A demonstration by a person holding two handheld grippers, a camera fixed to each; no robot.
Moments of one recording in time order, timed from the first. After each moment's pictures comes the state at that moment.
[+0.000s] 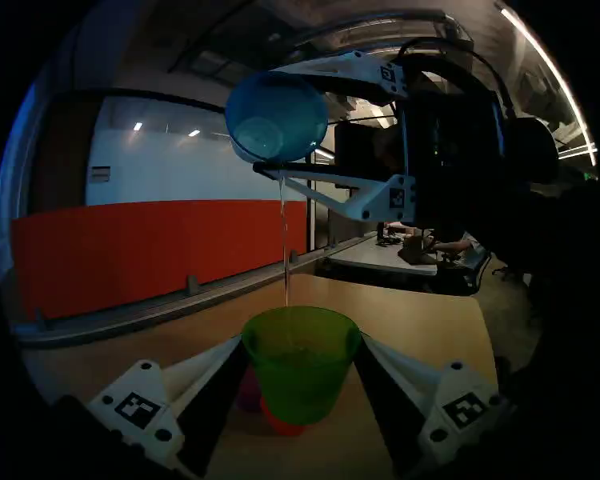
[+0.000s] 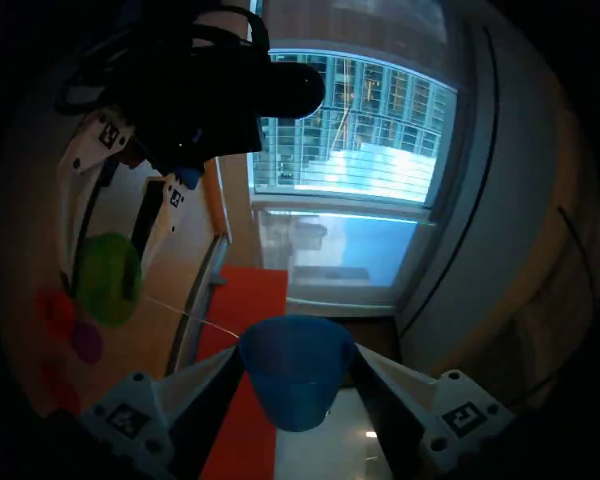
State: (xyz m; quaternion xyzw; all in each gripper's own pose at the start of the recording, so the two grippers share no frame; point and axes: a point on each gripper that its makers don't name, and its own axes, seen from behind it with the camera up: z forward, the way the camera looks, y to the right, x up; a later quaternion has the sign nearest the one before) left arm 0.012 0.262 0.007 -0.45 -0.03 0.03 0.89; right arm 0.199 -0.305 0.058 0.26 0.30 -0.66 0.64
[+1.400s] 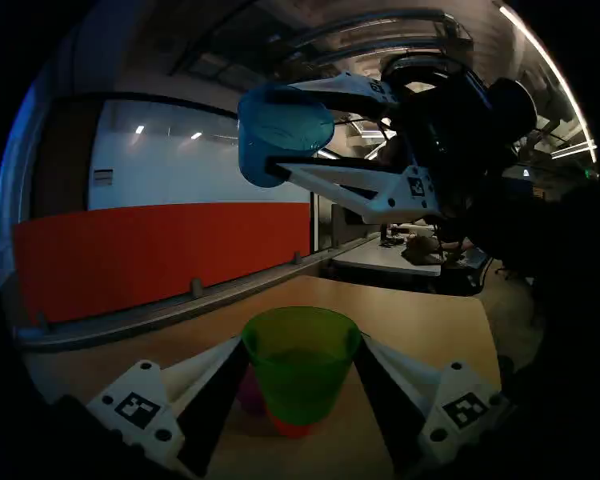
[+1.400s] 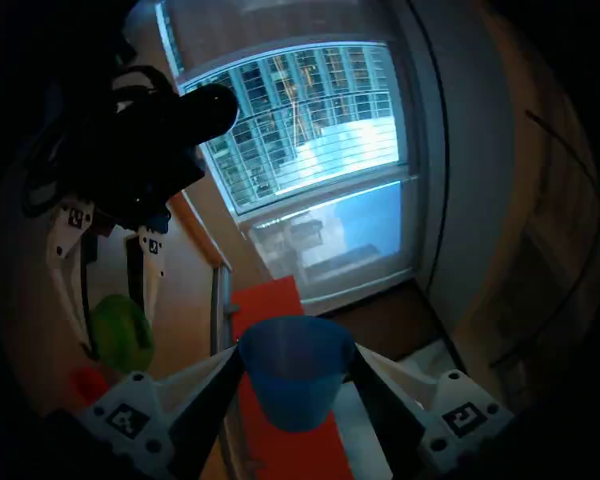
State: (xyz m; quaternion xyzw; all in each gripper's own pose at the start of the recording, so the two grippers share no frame) left arm 0.017 0.259 0.009 -0.45 -0.03 0.03 0.89; right arm 0.202 -0.285 0.055 0.33 0.24 -0.51 0.76
